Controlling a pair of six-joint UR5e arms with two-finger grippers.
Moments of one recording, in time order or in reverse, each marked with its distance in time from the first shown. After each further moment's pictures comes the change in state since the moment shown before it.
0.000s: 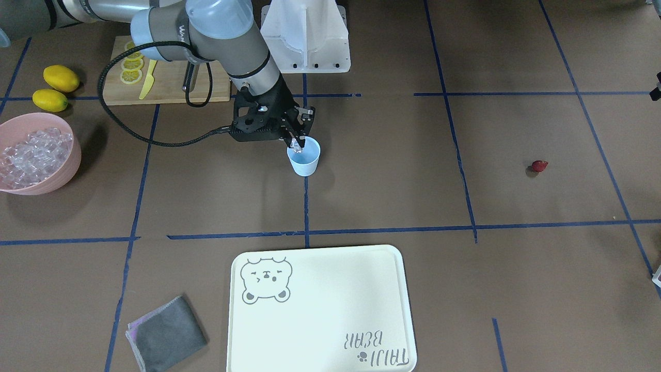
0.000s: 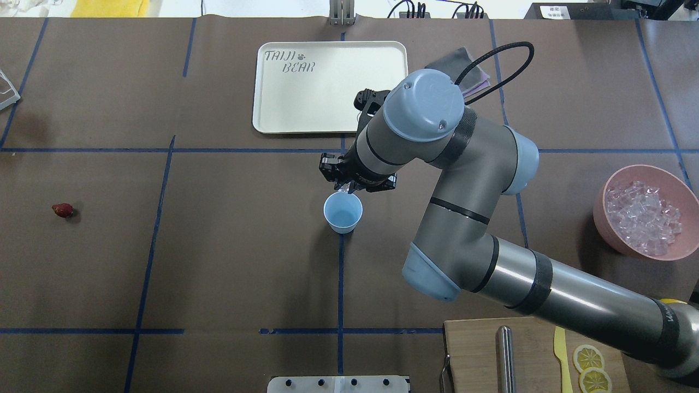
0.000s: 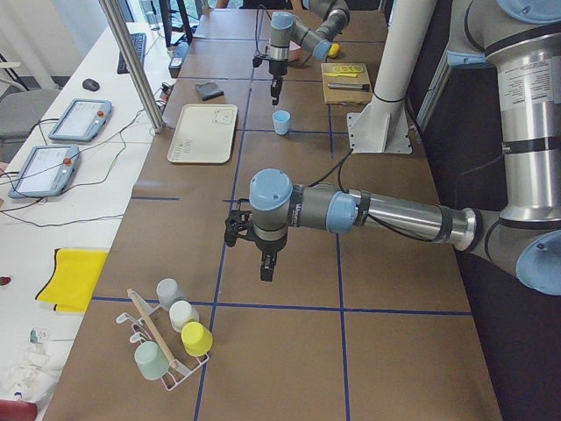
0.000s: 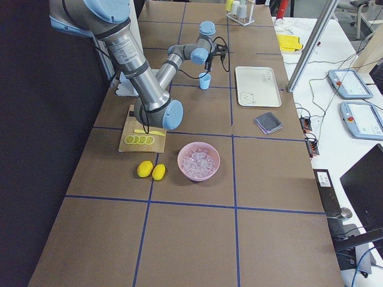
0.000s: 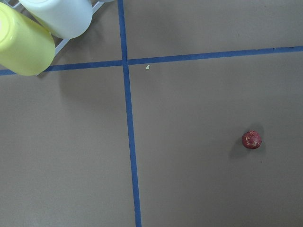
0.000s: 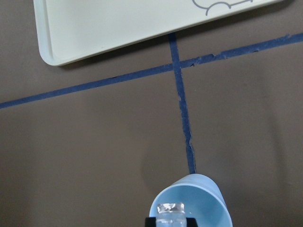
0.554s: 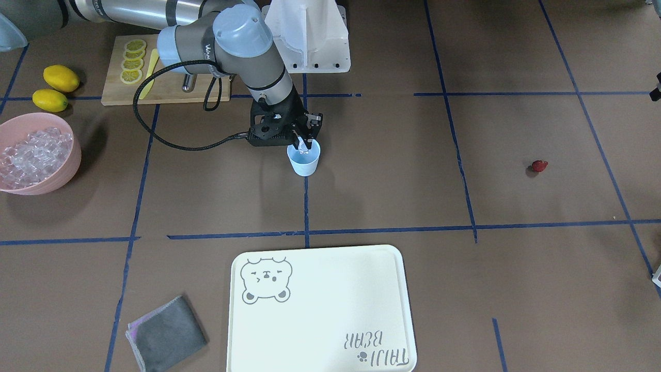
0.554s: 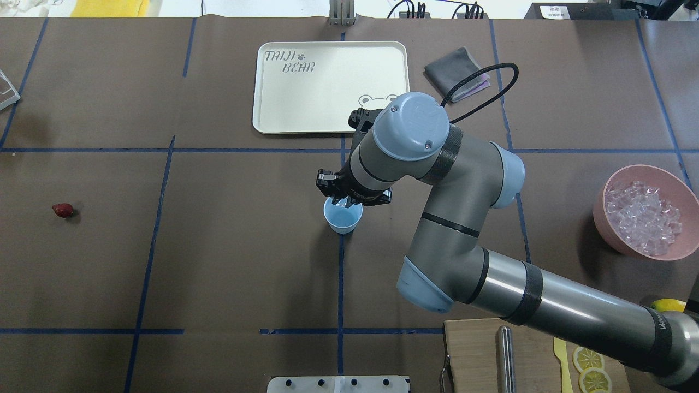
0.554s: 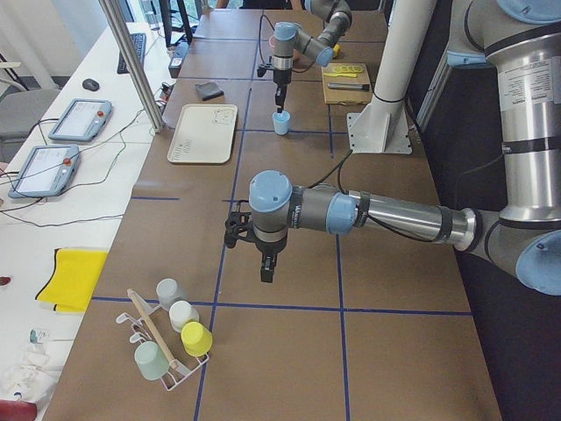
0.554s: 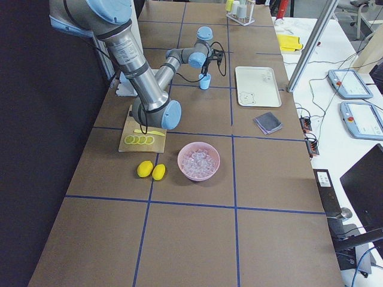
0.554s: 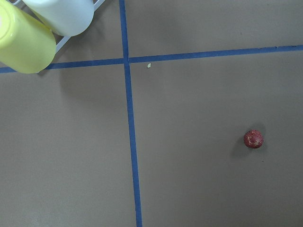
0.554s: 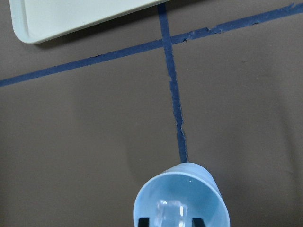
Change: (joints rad) left arm 0.000 0.000 0.006 0.000 0.000 0.001; right arm -0.027 -0.006 -0.032 0.009 -0.006 0.005
